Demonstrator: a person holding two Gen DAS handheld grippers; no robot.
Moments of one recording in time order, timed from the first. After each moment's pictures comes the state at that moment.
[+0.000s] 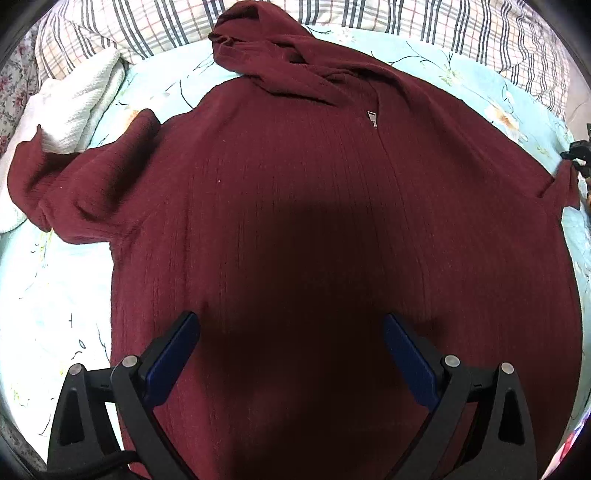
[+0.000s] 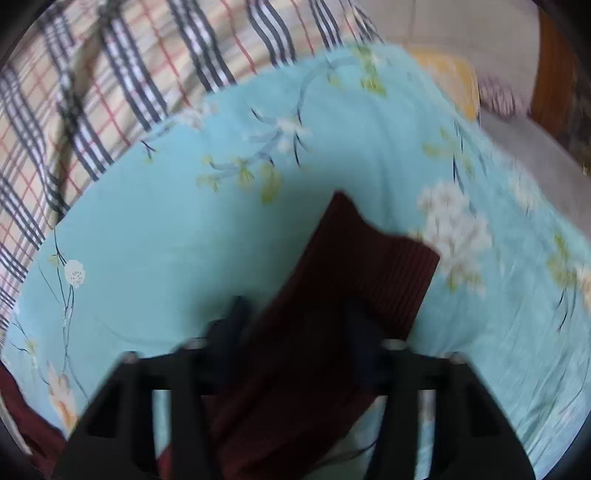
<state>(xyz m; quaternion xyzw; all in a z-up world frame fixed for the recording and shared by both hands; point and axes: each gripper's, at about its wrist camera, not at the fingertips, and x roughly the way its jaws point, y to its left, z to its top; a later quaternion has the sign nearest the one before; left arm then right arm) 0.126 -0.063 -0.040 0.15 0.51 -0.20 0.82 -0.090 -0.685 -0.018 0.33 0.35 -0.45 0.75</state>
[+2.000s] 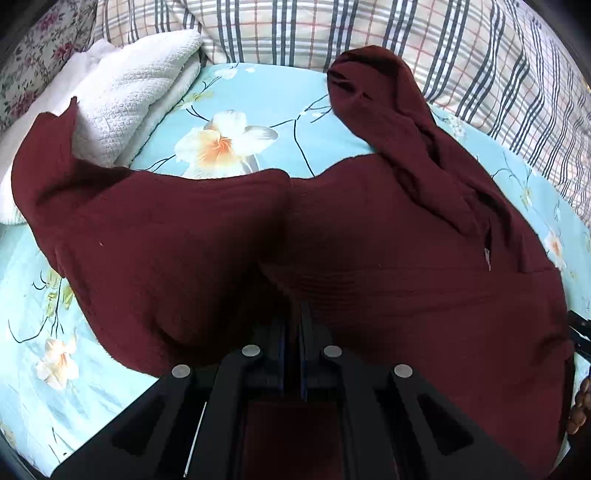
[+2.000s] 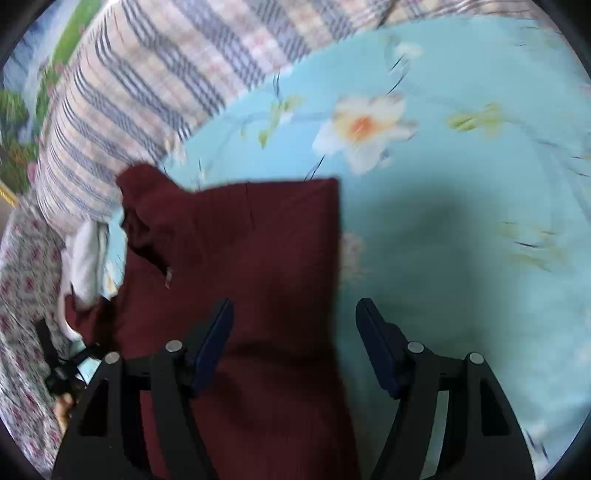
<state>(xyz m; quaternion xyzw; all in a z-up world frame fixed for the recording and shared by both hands) 0.251 -0.001 -0.036 0.04 0.47 -0.15 0.87 0.002 -0.392 -0.032 0.36 0.39 -0.15 0.83</state>
